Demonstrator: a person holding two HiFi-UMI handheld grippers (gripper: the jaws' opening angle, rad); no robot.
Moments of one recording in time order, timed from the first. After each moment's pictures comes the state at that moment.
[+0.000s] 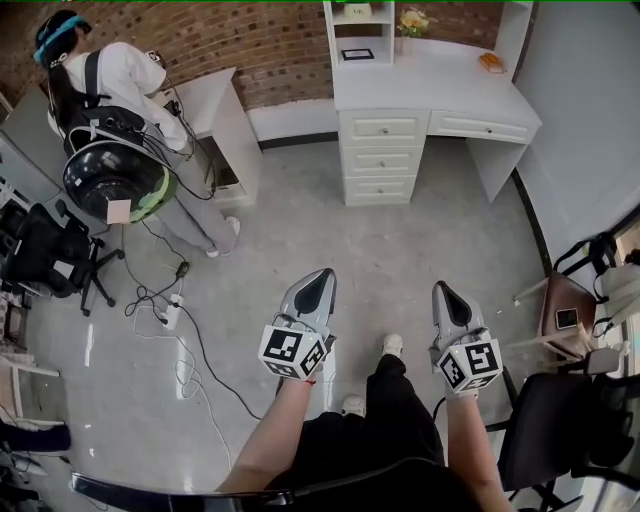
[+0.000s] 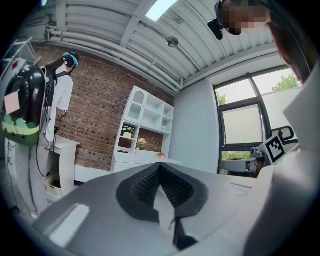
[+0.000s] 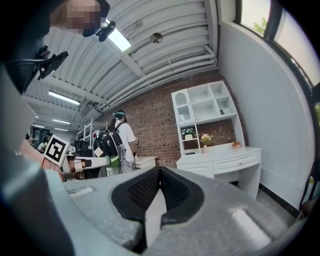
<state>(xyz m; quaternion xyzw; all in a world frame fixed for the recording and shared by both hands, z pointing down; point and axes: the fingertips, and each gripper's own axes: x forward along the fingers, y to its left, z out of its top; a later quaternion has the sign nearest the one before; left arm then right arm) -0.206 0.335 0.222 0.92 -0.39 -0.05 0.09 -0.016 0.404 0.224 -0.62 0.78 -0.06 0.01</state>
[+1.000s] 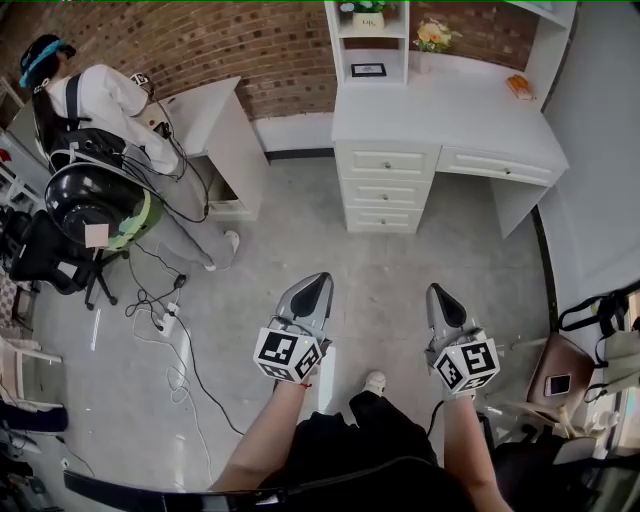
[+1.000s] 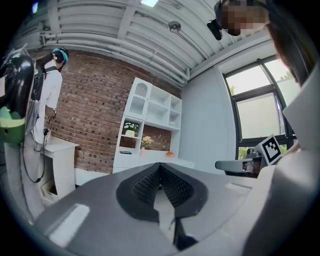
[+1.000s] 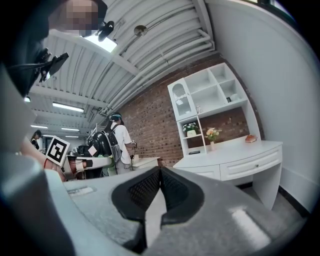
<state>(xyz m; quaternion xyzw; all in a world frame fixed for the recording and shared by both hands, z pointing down) -0.093 0.177 0.223 0.90 -0.43 -0.03 0.08 0.097 0.220 0.235 -0.56 0.82 -0.08 0.02</state>
